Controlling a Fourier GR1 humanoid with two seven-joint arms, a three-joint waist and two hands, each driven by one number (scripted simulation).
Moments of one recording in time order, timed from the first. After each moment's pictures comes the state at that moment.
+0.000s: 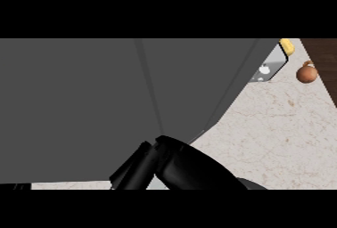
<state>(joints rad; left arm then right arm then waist) 0.35 0.61 -0.09 -1.95 0.62 -0.09 -0.37 -0.60 -0.01 0.58 -2.01 -0.38 -0.12 0.55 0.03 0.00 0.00</state>
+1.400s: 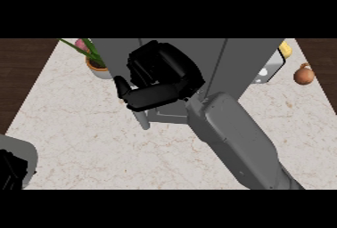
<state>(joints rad) 0.34 0.52 0.04 -1.95 0.59 -0.19 -0.27 -0.89 0.00 0.35 -1.28 -0.58 0.02 0.18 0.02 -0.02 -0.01</state>
